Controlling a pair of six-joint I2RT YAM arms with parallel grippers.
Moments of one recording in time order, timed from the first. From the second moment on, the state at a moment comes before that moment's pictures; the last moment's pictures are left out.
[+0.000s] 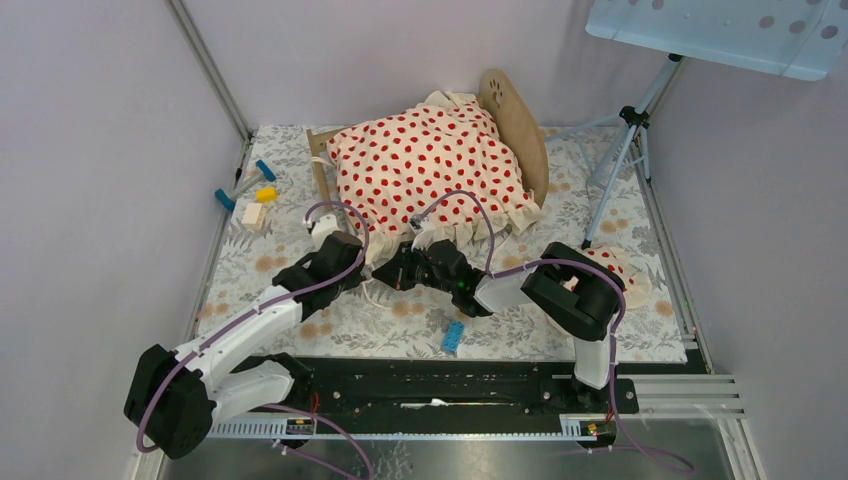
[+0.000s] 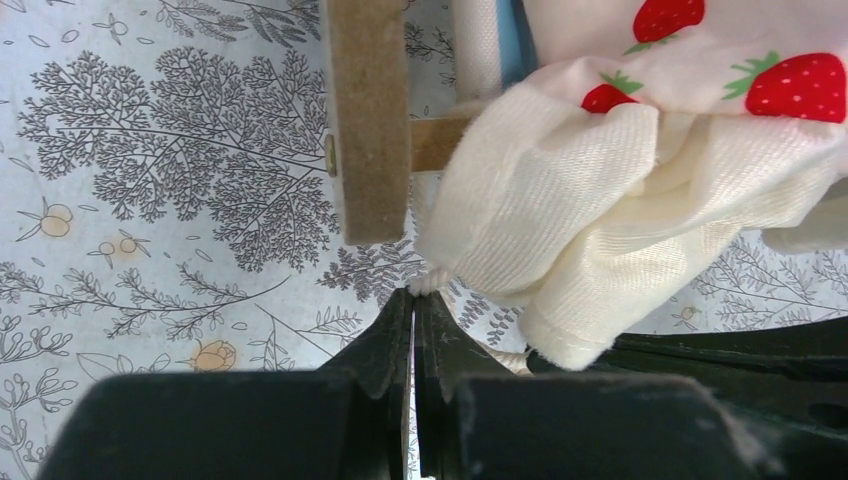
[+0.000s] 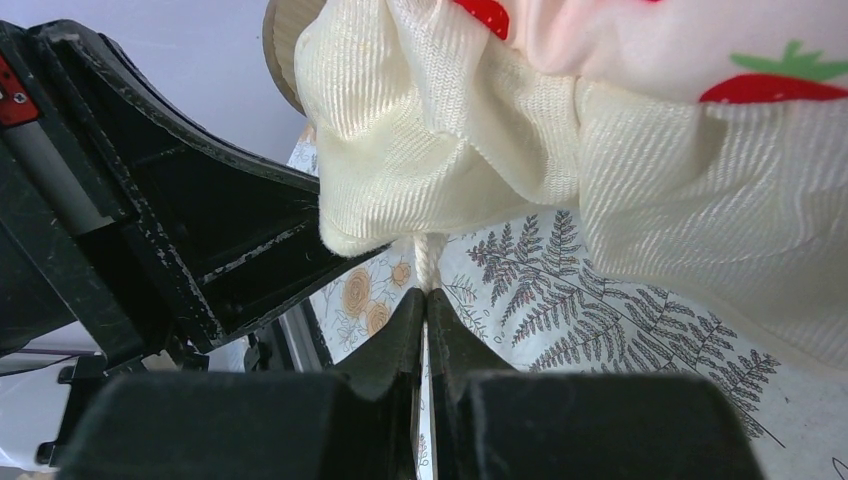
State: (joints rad) left arm -0.59 1.04 0.64 -0.47 -0.42 -0.78; right arm 0.96 1.92 0.84 0.86 -0.15 0.81
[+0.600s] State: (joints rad) left arm -0.58 1.10 0.63 -0.32 -0.35 -0.74; right arm 0.96 1.90 0.83 0.87 -0.16 0.82
